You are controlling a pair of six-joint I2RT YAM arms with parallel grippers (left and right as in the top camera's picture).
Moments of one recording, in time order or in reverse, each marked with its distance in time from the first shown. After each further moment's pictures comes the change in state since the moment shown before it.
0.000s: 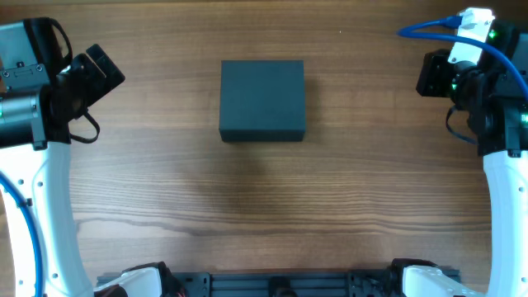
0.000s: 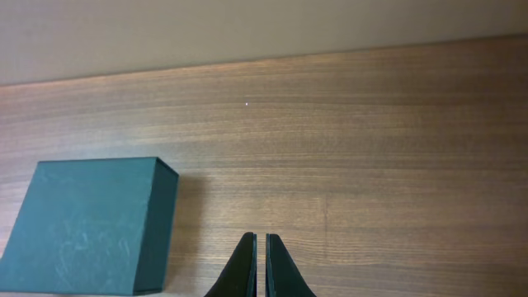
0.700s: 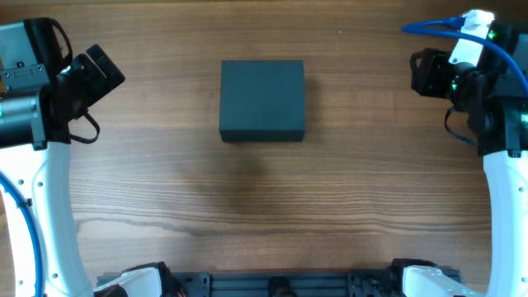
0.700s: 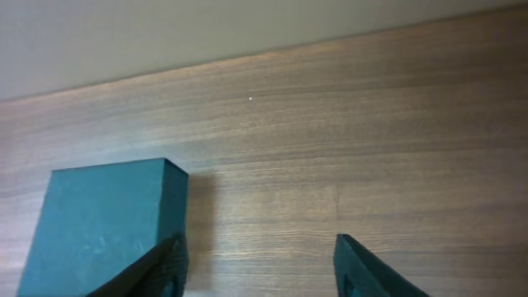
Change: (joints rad) left arm 0.000 0.000 0.000 -0.003 0.000 0.000; right arm 0.000 0.000 0.000 -0.019 -0.007 0.084
